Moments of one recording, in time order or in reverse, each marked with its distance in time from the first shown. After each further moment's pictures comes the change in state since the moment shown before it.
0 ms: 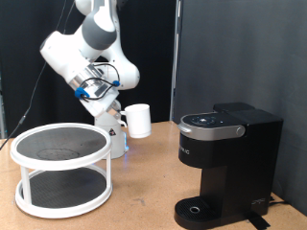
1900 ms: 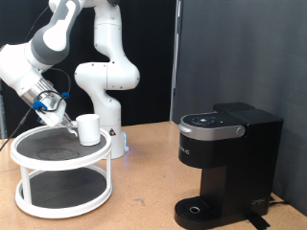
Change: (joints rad) arm -0.096 0.175 -0.396 0.130 -0.423 -0.259 -0.438
